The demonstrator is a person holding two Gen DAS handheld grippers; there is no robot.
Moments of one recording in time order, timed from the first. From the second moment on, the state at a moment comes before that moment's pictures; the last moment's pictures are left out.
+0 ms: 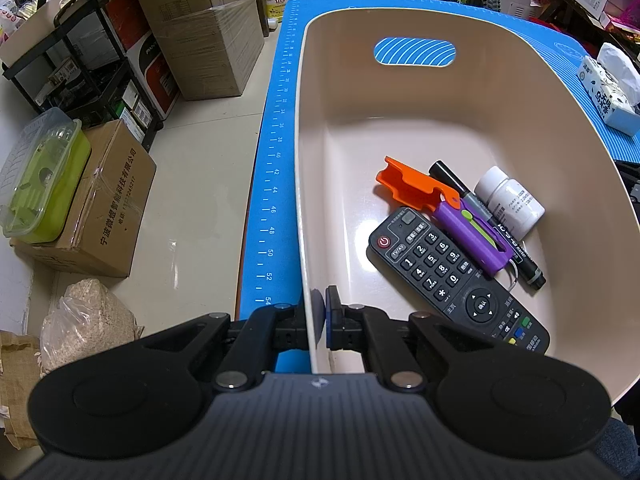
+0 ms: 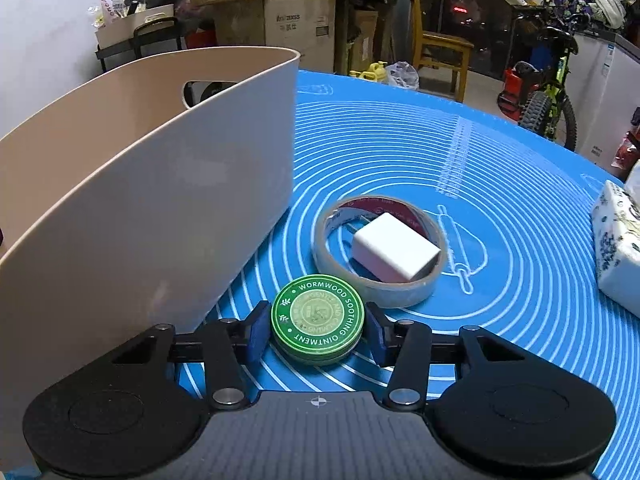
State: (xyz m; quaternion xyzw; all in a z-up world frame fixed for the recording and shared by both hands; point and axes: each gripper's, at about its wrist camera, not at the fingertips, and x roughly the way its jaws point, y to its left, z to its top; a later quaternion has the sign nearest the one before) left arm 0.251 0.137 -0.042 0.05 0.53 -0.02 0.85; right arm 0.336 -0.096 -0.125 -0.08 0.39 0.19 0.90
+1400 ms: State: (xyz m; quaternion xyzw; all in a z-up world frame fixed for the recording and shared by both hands) left arm 0.250 0.137 -0.039 0.06 0.53 -0.01 0.85; right arm 0.315 0.037 -0.036 -0.14 0.37 0.31 0.86
